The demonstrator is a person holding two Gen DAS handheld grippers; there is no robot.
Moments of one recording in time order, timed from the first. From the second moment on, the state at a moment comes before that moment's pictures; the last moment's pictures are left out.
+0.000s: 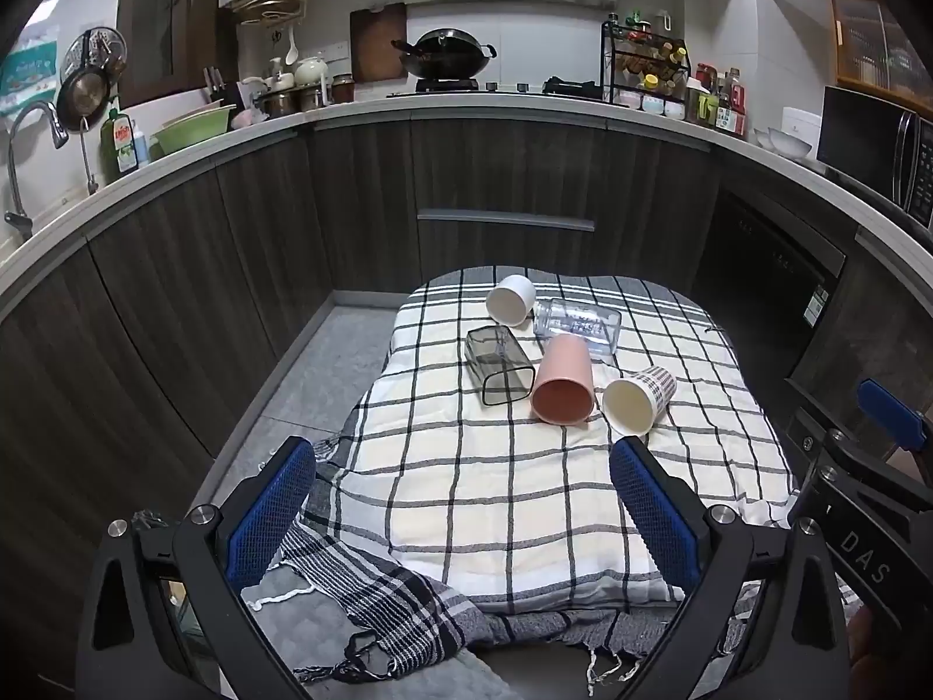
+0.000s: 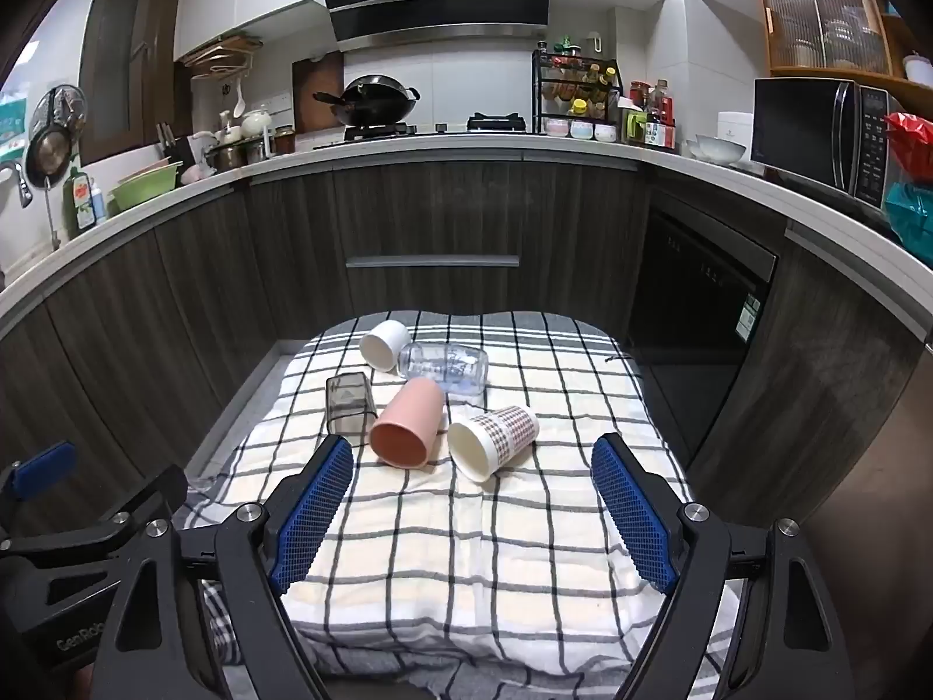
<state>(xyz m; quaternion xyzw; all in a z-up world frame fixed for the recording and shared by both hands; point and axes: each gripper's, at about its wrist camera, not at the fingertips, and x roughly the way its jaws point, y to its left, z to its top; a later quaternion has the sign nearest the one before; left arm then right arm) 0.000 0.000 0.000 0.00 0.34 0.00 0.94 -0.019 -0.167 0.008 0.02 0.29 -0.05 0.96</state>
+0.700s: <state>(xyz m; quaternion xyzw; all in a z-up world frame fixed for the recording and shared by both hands) 0.000 0.000 0.000 0.00 0.34 0.00 0.94 -0.019 -0.168 0.008 0.02 0.29 -0.05 0.96</state>
